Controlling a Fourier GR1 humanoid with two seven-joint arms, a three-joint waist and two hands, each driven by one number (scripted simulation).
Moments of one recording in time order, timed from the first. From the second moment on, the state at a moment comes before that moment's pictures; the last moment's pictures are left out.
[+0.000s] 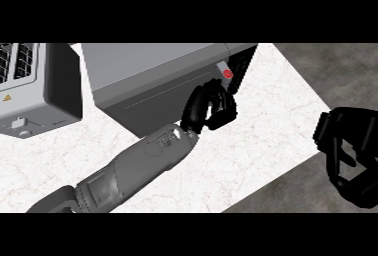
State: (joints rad) left arm -0.98 0.05 -0.96 -0.75 0.76 0.72 -0.26; right arm -0.29 -0.65 0.17 -1.67 -0.55 0.70 -0.38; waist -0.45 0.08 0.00
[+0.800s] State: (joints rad) left arm -0.96 0.00 -0.80 -0.83 1.03 0.62 -0.21; right arm -0.17 -0.65 0.30 -1.79 -0.58 0.73 -0.30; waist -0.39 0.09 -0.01
